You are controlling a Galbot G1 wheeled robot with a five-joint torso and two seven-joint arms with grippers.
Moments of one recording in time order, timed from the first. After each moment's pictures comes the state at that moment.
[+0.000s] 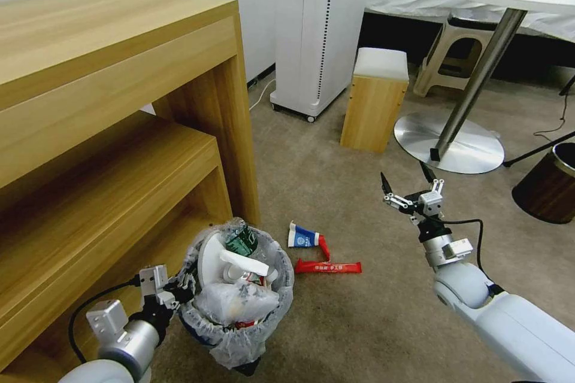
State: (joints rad) left arm 1.77 -1.07 -0.59 -2.32 -0.85 0.33 -0.26; right arm -0.93 0.69 -0.07 1.57 0.43 0.59 0.33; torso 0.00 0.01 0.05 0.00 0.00
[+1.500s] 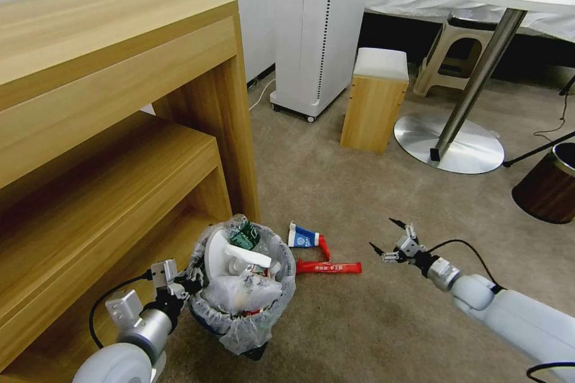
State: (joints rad) left arm 1.67 -1.11 -0.54 -2.23 -0.86 0.32 -0.26; right arm -0.59 0.77 -0.64 0.96 0.42 0.62 0.01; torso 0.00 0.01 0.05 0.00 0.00
